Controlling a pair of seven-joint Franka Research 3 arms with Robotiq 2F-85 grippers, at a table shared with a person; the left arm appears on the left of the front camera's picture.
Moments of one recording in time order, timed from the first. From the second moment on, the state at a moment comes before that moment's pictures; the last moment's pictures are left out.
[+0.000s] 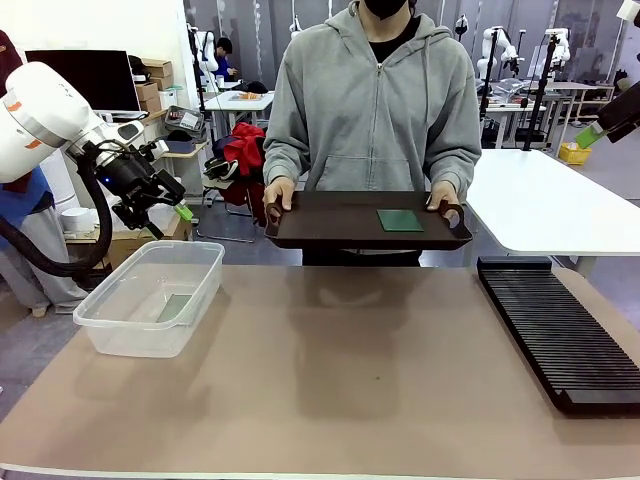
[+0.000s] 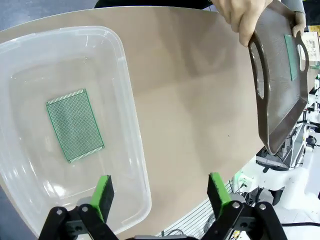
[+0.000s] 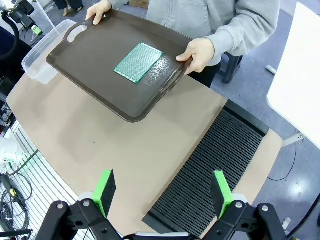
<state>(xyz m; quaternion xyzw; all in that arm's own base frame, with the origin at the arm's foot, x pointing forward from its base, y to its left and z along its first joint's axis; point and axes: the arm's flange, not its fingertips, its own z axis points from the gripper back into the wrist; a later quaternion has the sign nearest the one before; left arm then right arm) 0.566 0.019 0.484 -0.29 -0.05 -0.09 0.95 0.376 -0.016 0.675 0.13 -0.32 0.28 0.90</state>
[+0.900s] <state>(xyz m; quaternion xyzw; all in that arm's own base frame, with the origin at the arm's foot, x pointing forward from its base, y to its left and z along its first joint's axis) 0.565 0.023 0.488 -0.29 -0.06 -0.10 0.95 0.376 -0.016 0.675 0.13 -0.32 0.28 0.90</state>
